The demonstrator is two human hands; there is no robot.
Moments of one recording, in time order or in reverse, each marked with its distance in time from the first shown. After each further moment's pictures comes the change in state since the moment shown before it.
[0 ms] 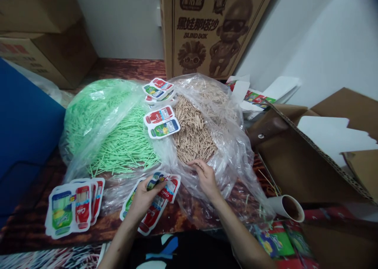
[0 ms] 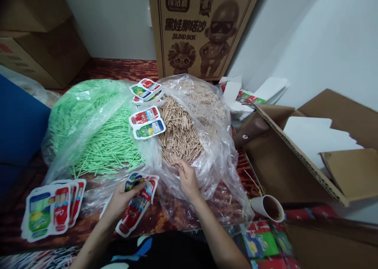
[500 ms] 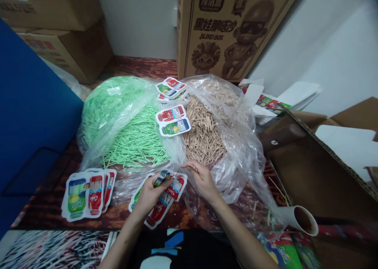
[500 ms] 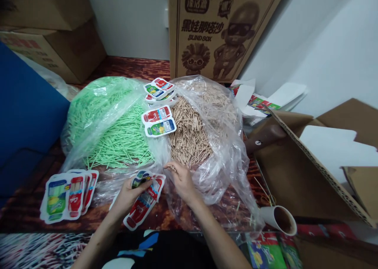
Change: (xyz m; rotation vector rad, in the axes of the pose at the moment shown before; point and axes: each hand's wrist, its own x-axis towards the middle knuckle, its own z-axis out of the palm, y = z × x) left_hand -0.002 -0.008 -0.008 -0.043 0.000 0.040; right_hand 0.005 -0.027 0.030 -0.019 -0.231 -0.116
